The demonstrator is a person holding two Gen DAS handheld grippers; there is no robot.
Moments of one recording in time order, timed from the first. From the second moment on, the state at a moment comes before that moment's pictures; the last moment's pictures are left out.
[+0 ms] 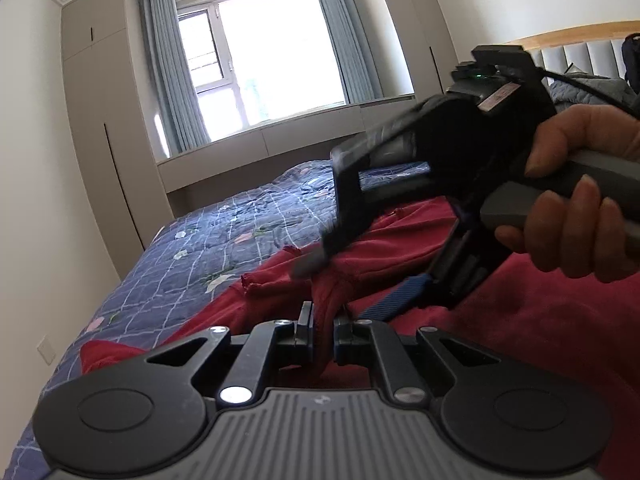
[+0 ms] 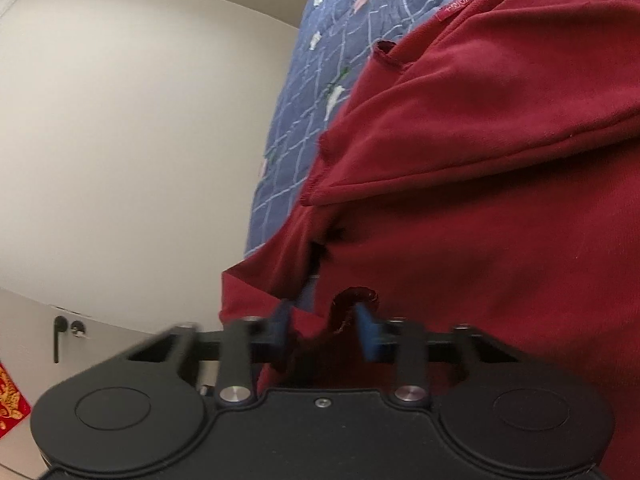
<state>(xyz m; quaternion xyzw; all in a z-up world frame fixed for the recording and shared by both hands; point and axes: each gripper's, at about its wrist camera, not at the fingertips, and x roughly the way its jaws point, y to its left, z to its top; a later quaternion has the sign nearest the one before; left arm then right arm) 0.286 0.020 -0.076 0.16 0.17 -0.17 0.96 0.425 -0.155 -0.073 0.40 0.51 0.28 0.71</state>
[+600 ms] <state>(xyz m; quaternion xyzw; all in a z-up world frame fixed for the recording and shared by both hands) 0.272 0.128 -0.042 -0.02 0.25 -0.05 0.97 0.360 -0.181 -0.059 0.19 0.43 0.23 0.85</state>
